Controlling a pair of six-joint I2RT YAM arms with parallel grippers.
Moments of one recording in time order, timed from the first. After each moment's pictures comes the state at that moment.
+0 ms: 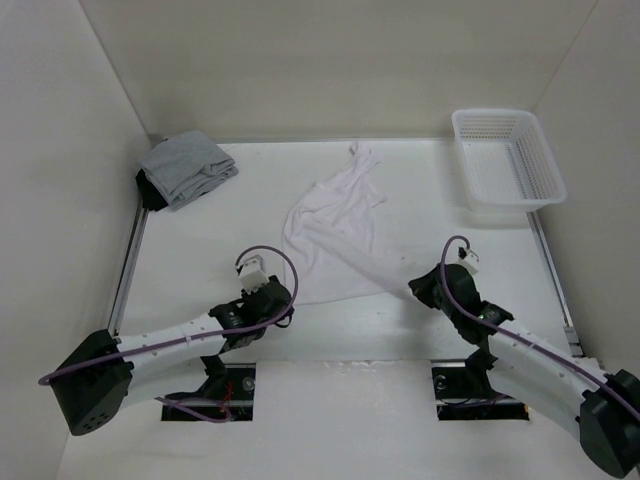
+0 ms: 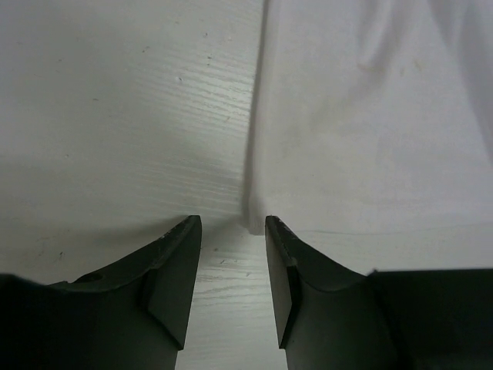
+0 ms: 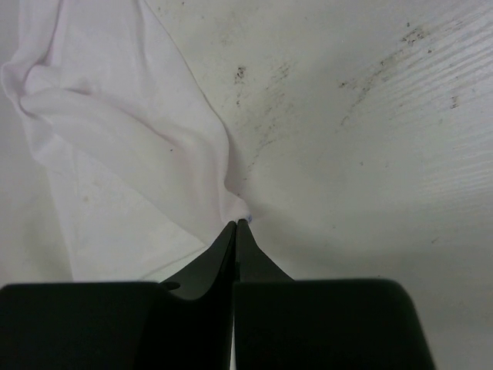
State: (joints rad) left arm -0.91 0.97 0.29 -0.18 -0.53 -1.11; right arm 0.56 0.80 0.24 -0.06 0.27 1.03
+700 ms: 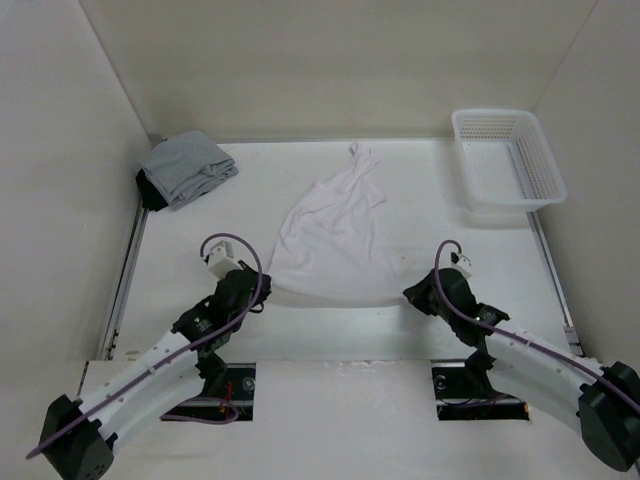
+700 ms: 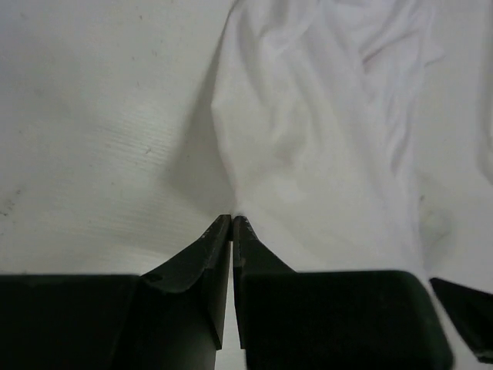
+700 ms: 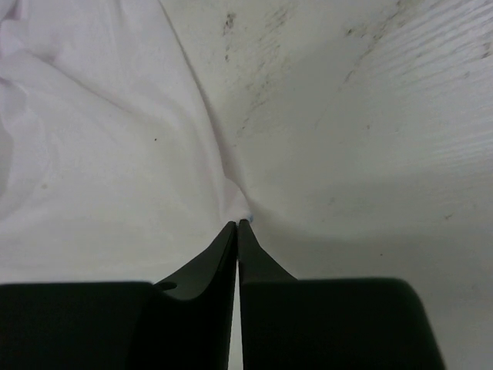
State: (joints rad) left arm -0.71 0.69 0.31 -0.22 -0.46 -1.01; right arm 0.59 0.83 0.22 -0.06 0.23 1.04
